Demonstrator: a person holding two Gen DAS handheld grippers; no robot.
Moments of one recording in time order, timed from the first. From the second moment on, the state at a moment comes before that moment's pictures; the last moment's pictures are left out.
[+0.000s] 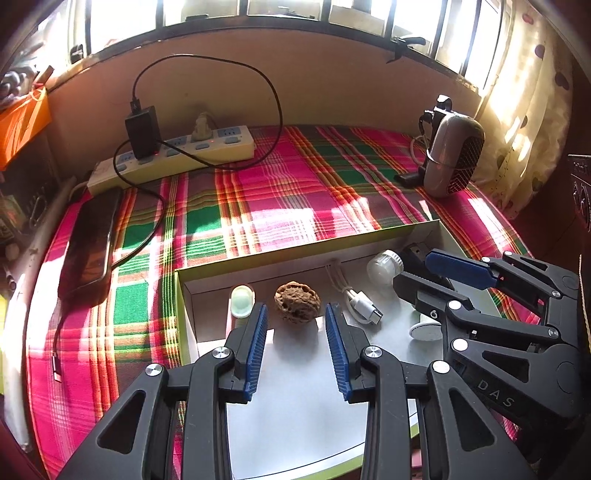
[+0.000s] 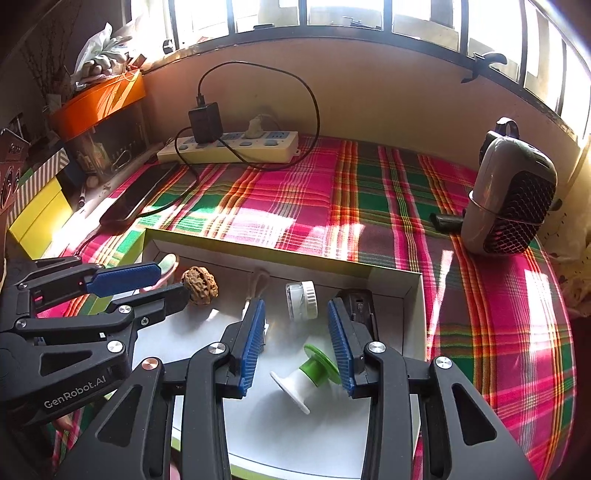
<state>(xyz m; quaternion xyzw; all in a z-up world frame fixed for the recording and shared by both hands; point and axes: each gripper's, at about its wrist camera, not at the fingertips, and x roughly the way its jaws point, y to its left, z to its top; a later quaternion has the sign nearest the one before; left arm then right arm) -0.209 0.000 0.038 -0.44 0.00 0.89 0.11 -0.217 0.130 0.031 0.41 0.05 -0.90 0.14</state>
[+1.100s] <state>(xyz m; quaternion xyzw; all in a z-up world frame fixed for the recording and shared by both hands) -0.086 -0.024 0.042 -0.40 -0.04 0.91 0.10 -0.101 0.142 0.037 0.39 0.00 -0.91 0.12</state>
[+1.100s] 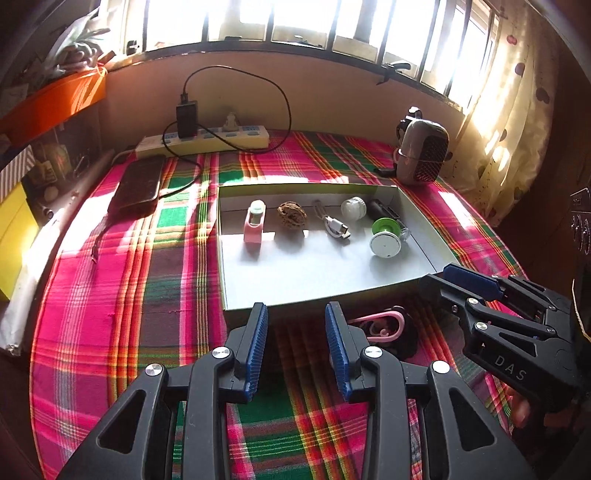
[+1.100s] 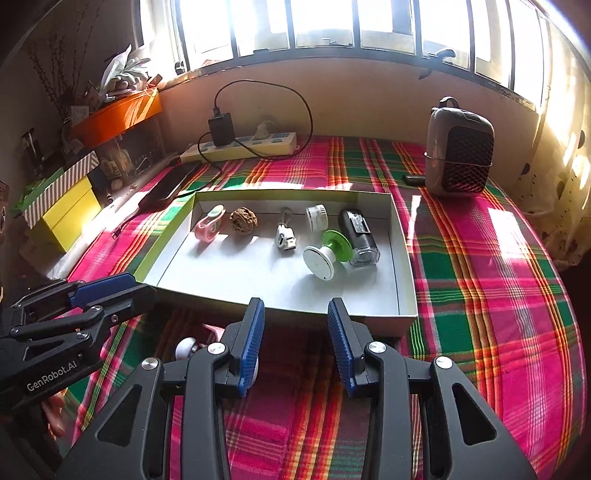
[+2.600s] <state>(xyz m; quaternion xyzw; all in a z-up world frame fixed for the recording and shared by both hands) -0.068 -0.043 0.003 -0.45 -0.08 0.88 0.15 -0.067 0.100 -0.004 0.43 0.03 -0.89 0.15</state>
